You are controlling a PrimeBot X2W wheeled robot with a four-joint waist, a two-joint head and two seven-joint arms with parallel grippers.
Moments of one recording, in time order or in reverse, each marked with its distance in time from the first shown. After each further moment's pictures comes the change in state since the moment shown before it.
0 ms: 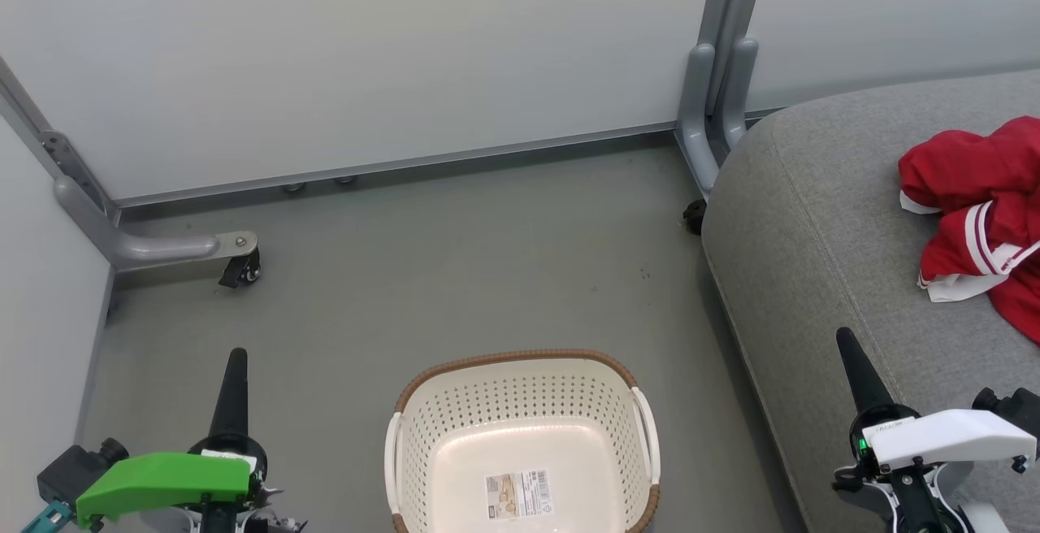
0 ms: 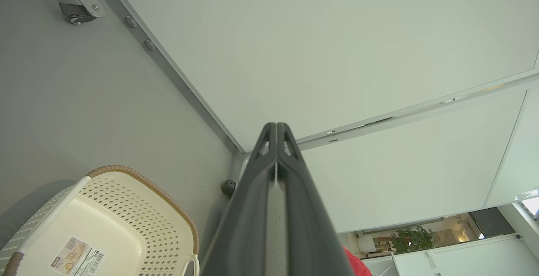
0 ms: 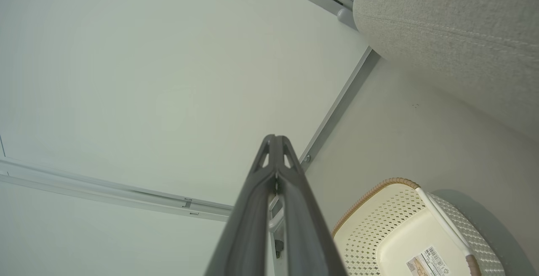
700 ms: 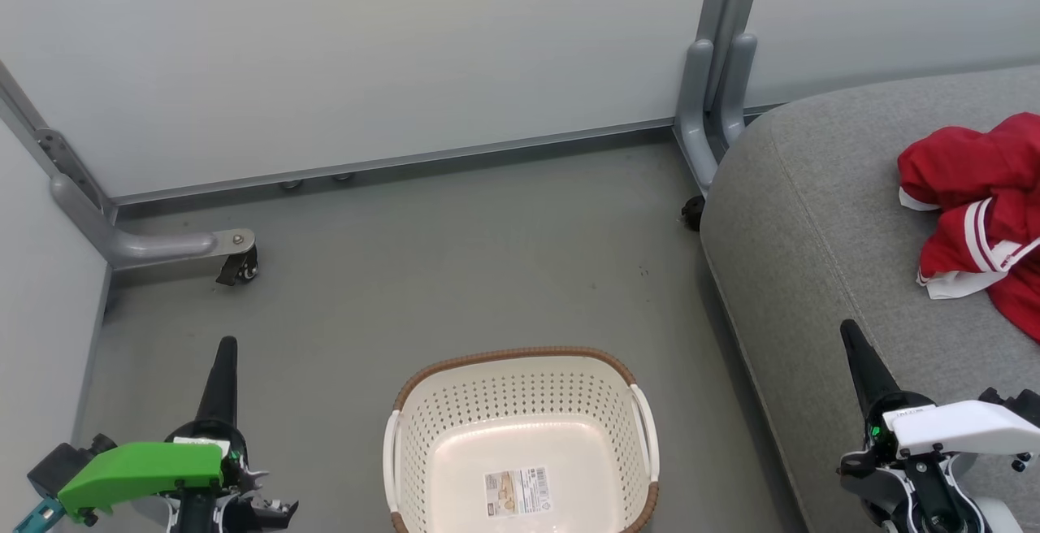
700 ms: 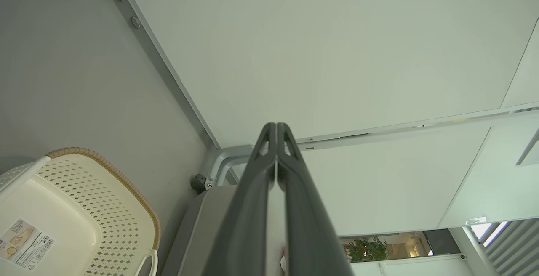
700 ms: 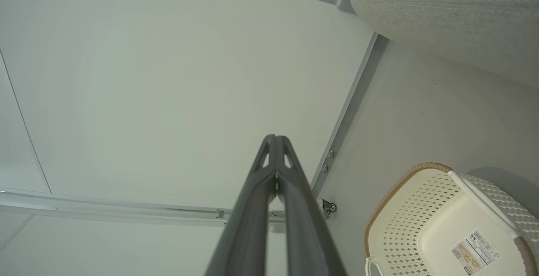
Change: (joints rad) left arm -0.034 0.002 0.028 0.022 -0.175 -0.001 0.047; right arm -0.028 0.001 -0.024 0.023 0.185 0.000 0.045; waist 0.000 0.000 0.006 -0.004
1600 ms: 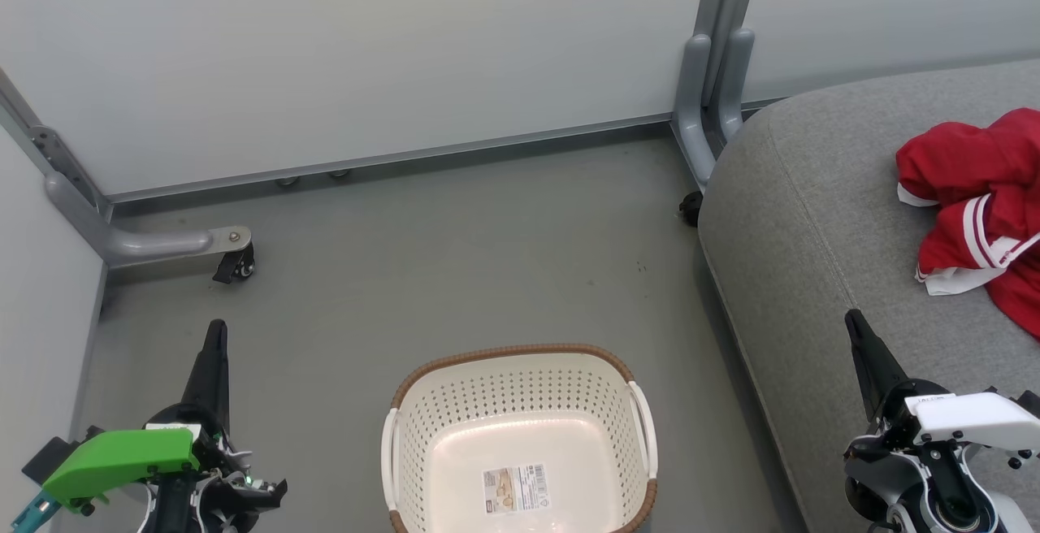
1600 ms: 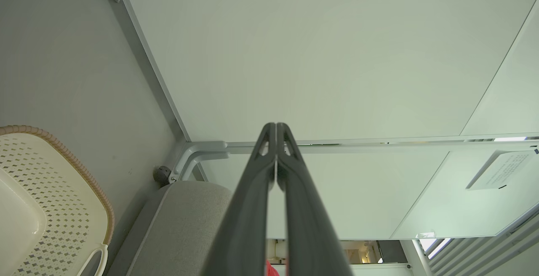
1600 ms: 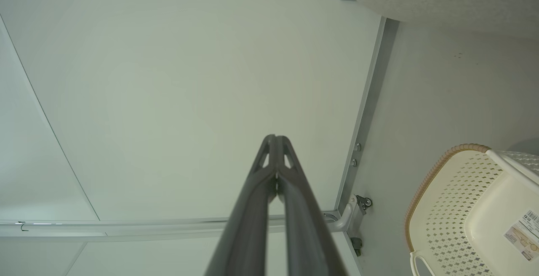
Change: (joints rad) left arm -0.041 0.000 0.032 0.021 -0.173 -0.004 0.049; right arm -0.030 0.004 -0.029 0.025 0.185 0.000 0.050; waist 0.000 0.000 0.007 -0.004
